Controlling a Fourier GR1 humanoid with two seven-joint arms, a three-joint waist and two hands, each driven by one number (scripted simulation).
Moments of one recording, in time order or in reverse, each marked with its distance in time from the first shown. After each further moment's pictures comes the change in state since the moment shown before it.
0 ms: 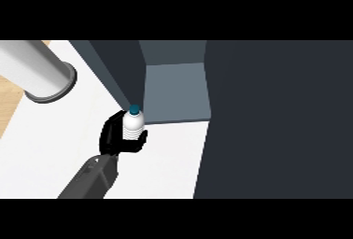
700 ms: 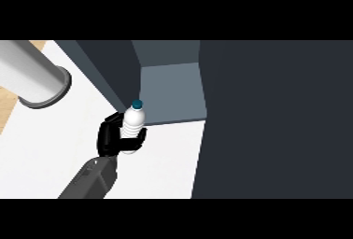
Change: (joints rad) left arm 0.037 0.013 -0.042 -0.075 0.029 0.237 0.013; right arm -0.016 -0.031 -0.096 0.054 -0.172 0.097 -0.033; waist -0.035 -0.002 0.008
